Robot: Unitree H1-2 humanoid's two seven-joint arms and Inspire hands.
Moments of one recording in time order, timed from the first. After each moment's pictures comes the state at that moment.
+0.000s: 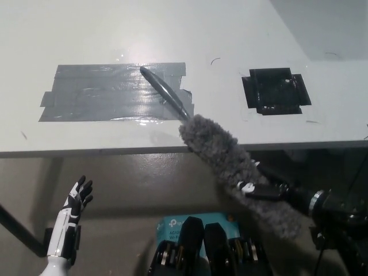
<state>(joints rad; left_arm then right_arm) -0.04 0.15 0.05 0.29 0.04 -0.43 -0.03 -0.44 -0.26 0.23 0.28 0.27 0.37 0.52</state>
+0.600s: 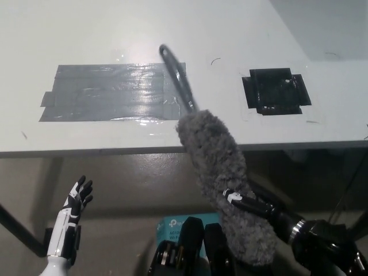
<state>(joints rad) -0.05 0.15 0.05 0.29 0.04 -0.43 -0.03 -0.30 -0.12 0.14 0.19 0.56 0.42 0.41</state>
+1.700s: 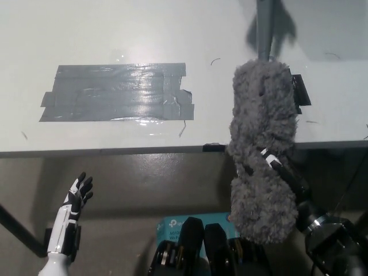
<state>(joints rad) -0.06 0.15 0.05 0.29 0.04 -0.43 -0.03 -0.26 -0.07 0.01 -0.04 1.09 0.46 0.14</state>
